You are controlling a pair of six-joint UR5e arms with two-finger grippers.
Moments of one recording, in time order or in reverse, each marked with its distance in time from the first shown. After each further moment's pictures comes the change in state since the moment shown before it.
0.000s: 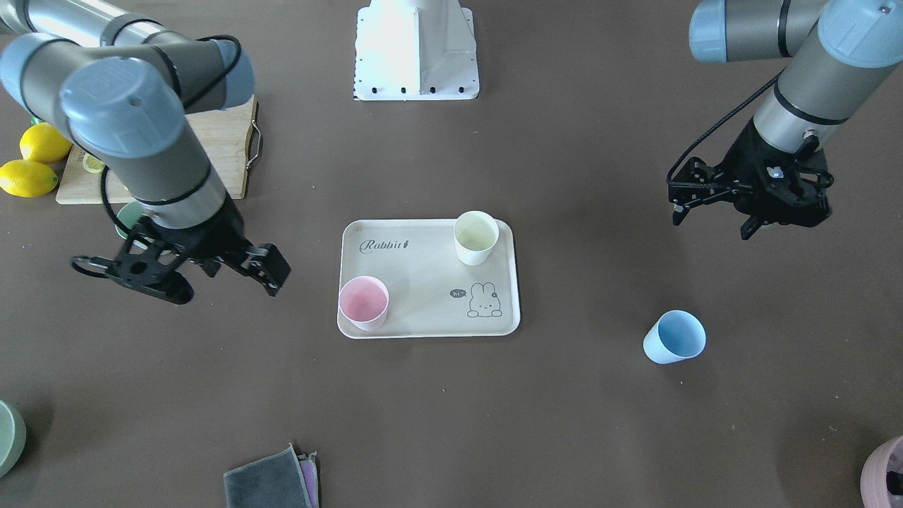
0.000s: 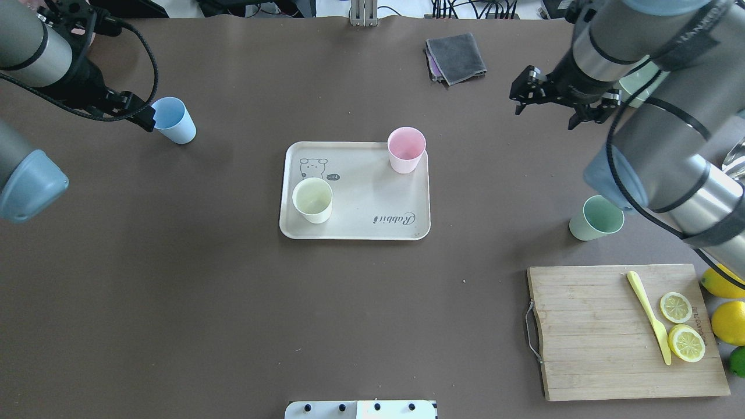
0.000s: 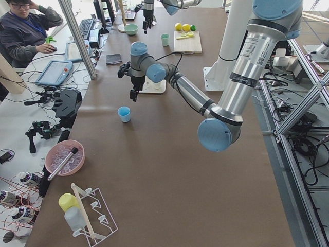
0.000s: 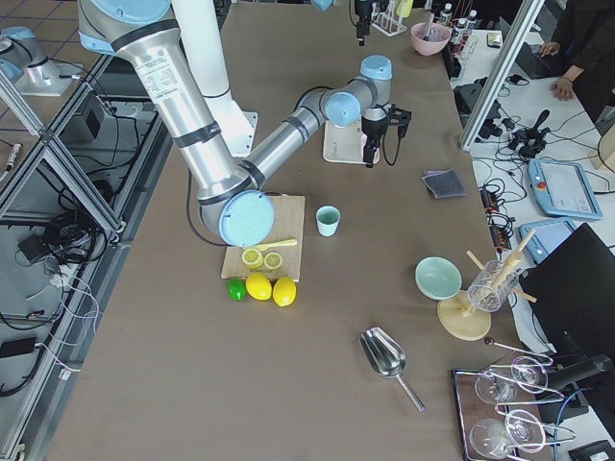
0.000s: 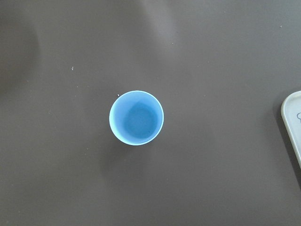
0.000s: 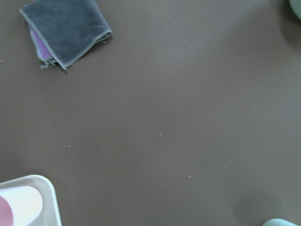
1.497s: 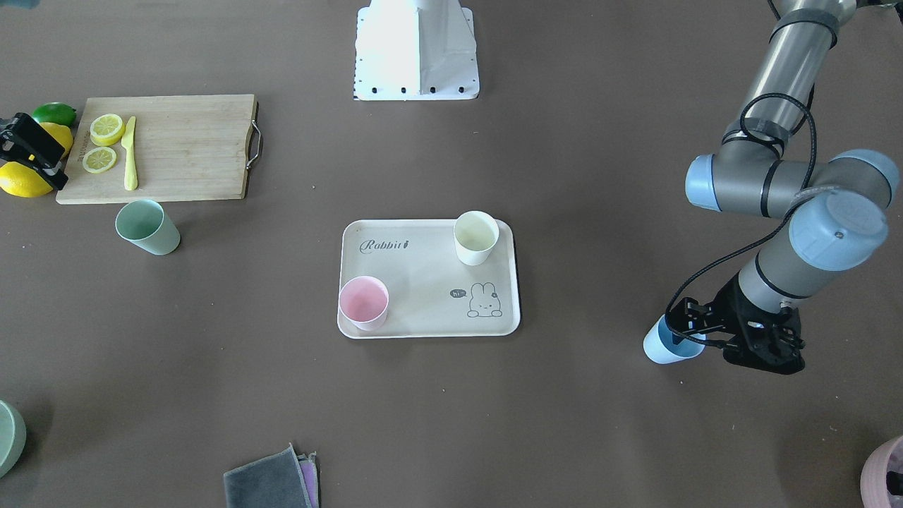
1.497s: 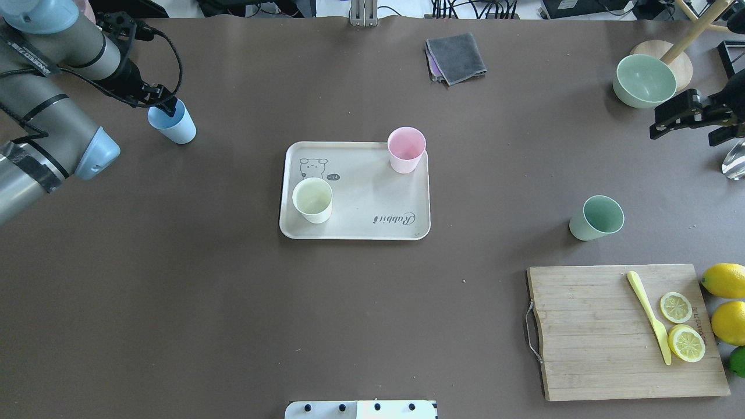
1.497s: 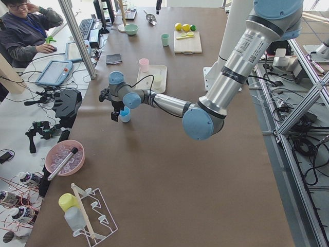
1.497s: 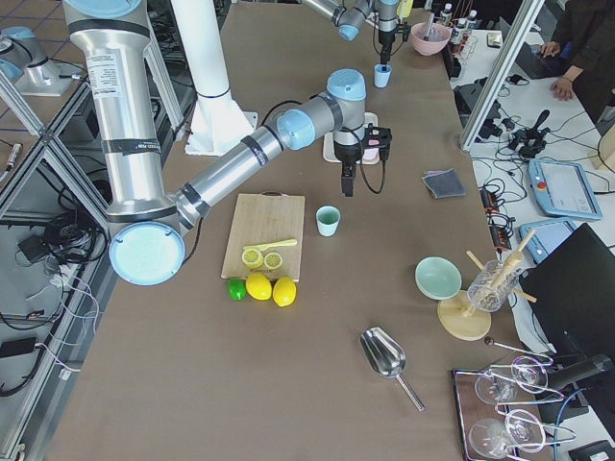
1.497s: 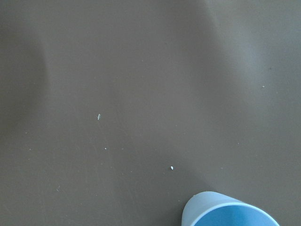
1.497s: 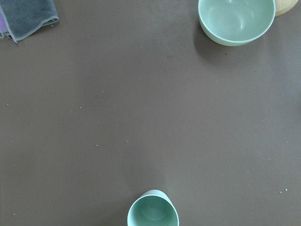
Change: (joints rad) left arm -0.005 -0.154 0.557 -0.391 0.008 0.004; right arm 0.180 -0.286 0.229 -0.034 0.106 -0.335
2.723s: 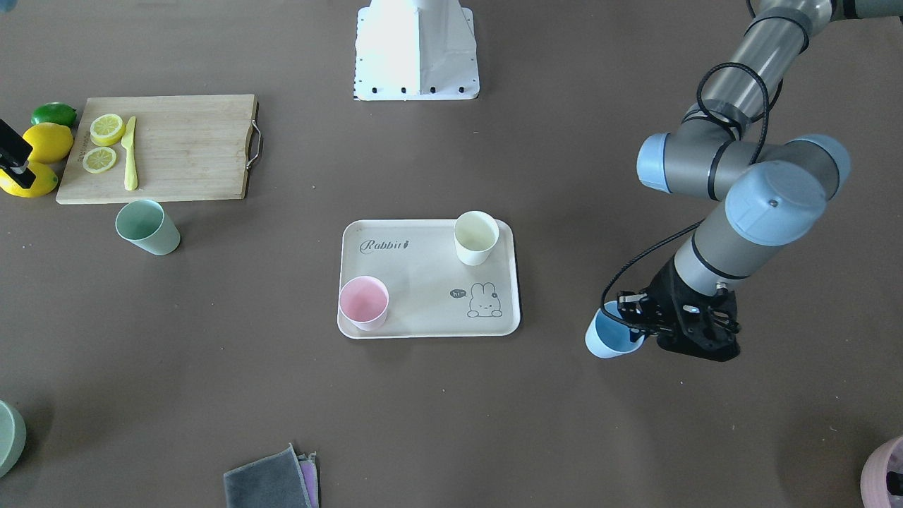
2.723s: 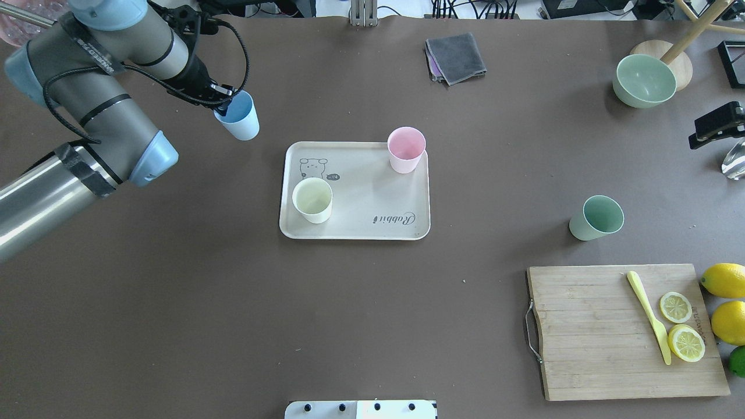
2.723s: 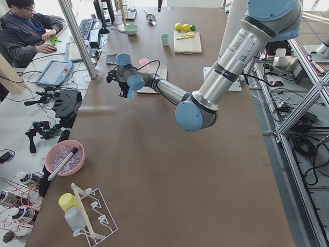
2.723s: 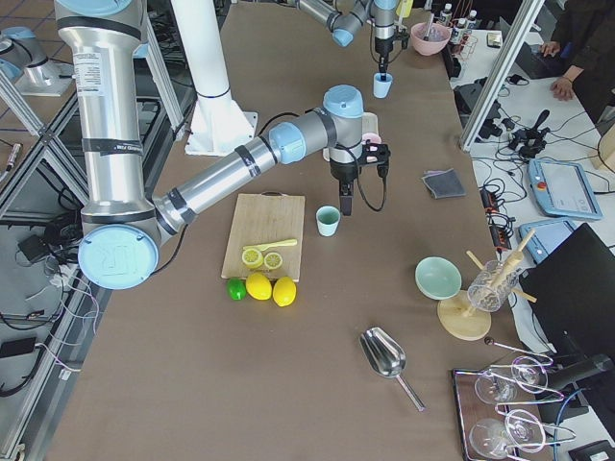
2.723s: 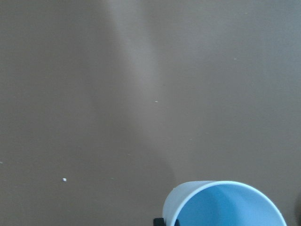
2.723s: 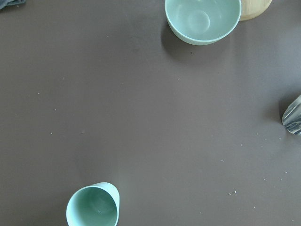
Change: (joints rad) left arm 0.132 -0.132 -0.110 0.076 -0.002 -0.256; right arm 0.081 -0.103 -0.007 0.007 0.010 -0.209
